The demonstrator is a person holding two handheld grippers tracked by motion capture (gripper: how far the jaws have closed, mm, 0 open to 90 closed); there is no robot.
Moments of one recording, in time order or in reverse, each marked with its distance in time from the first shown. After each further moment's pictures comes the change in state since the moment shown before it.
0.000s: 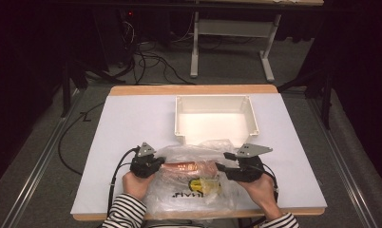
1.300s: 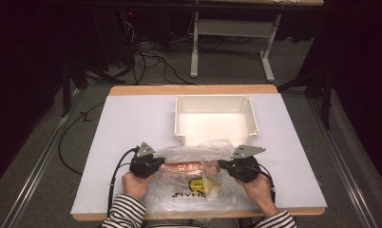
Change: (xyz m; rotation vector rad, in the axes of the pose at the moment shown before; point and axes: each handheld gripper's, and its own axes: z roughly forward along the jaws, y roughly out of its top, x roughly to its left) left arm 0.001 0.000 -0.003 -0.013 -0.005 0.004; right arm -0.004 -0.008 0.015 0.066 0.004 -0.017
